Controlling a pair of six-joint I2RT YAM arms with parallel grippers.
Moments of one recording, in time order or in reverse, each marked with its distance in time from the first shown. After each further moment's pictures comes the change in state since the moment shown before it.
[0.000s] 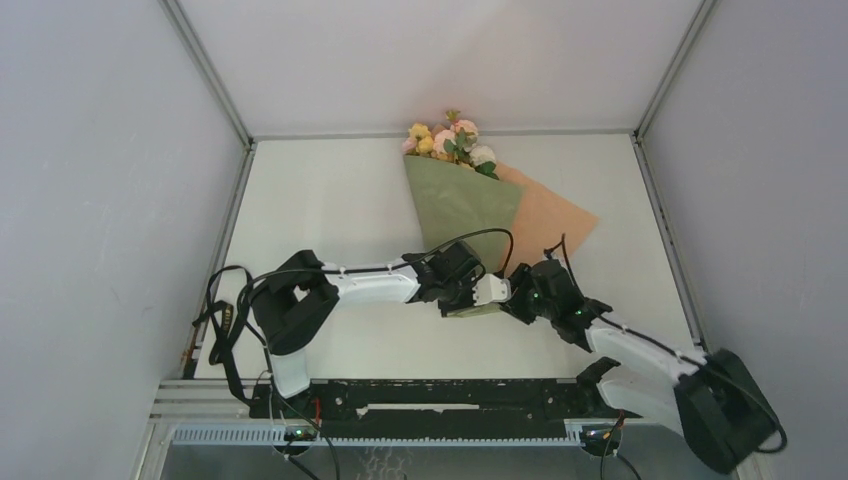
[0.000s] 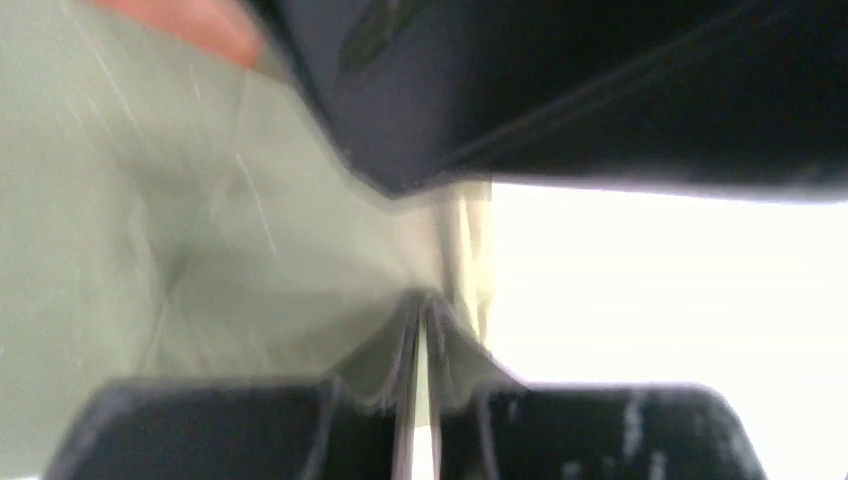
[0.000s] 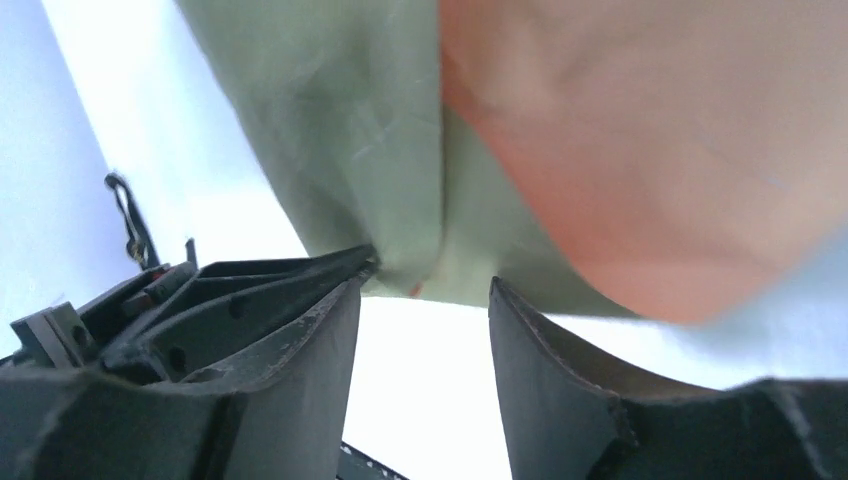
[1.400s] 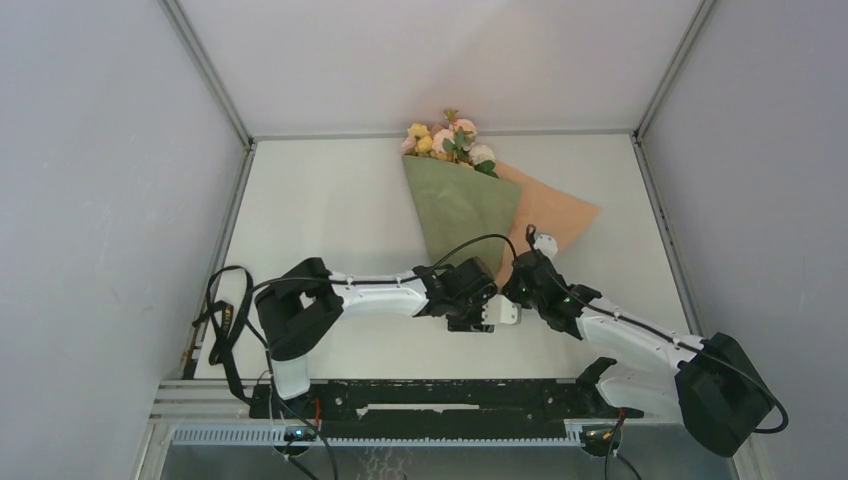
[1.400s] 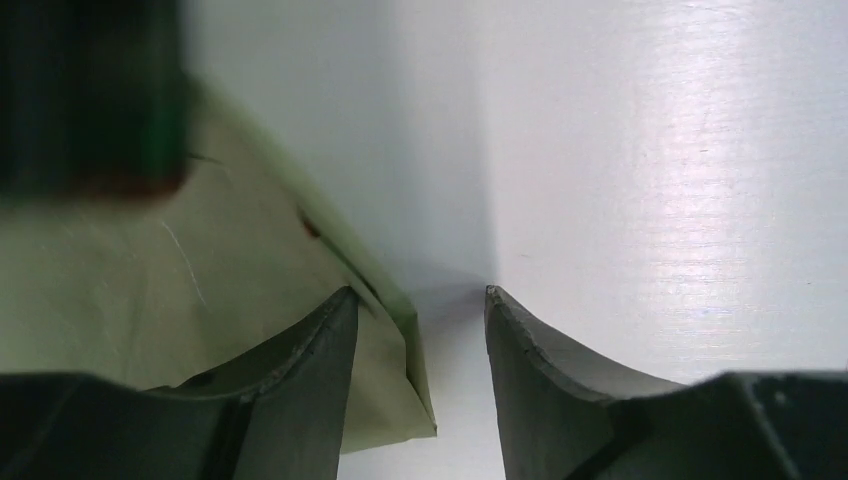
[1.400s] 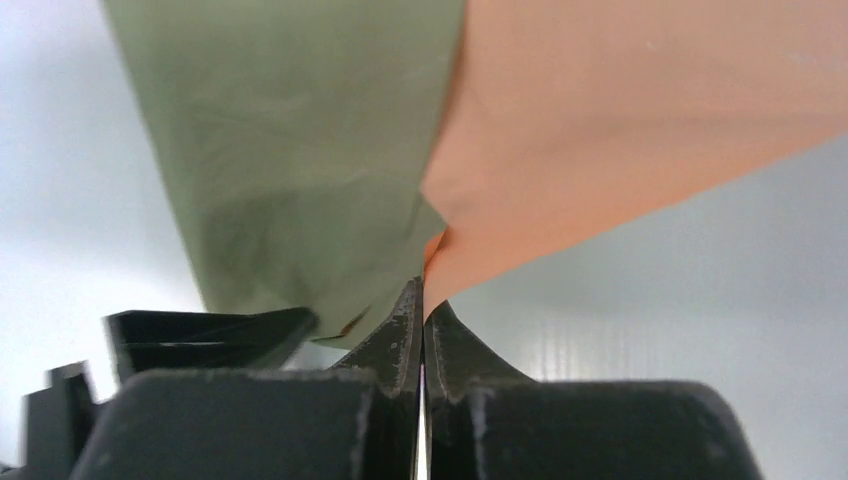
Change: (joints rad) left arm -0.096 0.008 0.002 0.010 -0.006 0.082; right arm 0.097 -0.020 0.150 -0.280 0.375 -0.334
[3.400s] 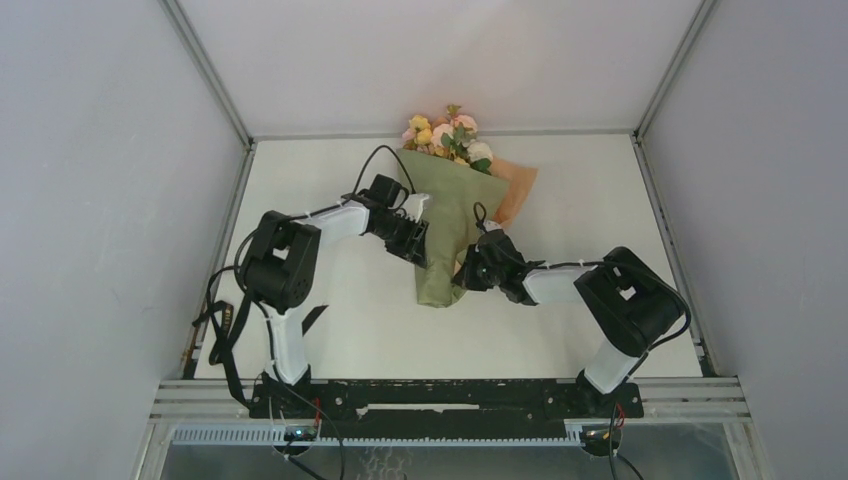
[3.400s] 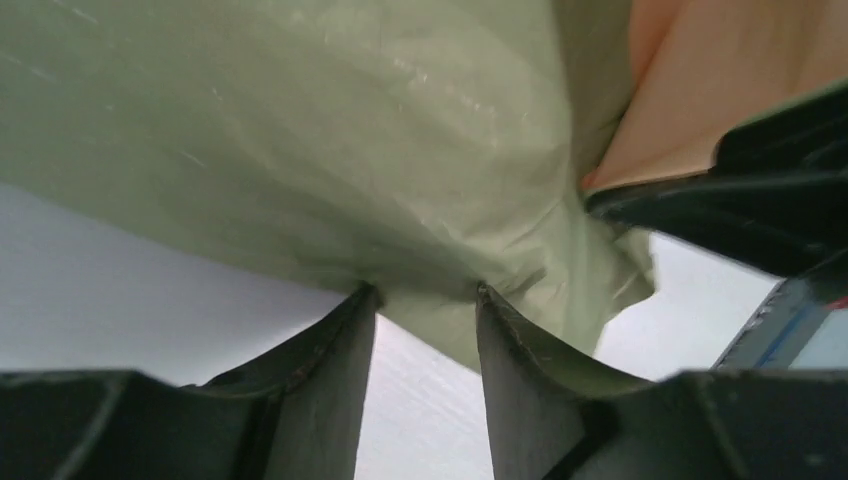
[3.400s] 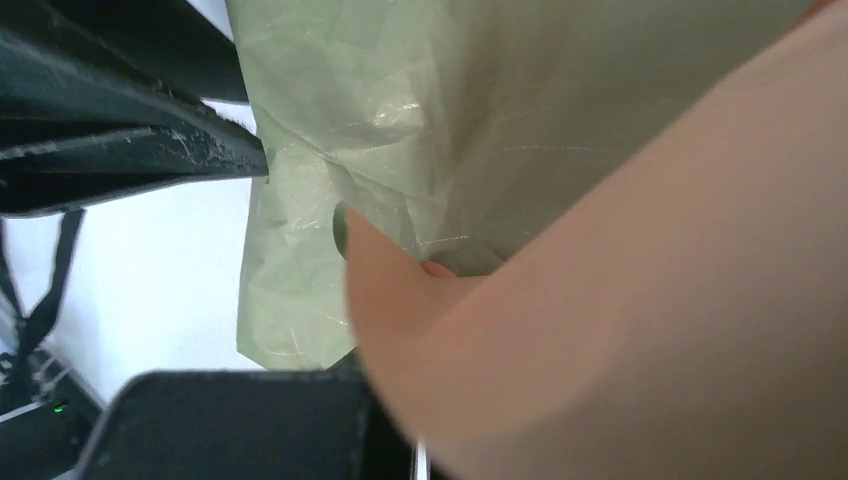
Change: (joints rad) left arm 0.650 0.098 0.158 -0.161 0.391 -0.463; right arm -0.023 0.590 0.173 0.526 -0.414 -0.031
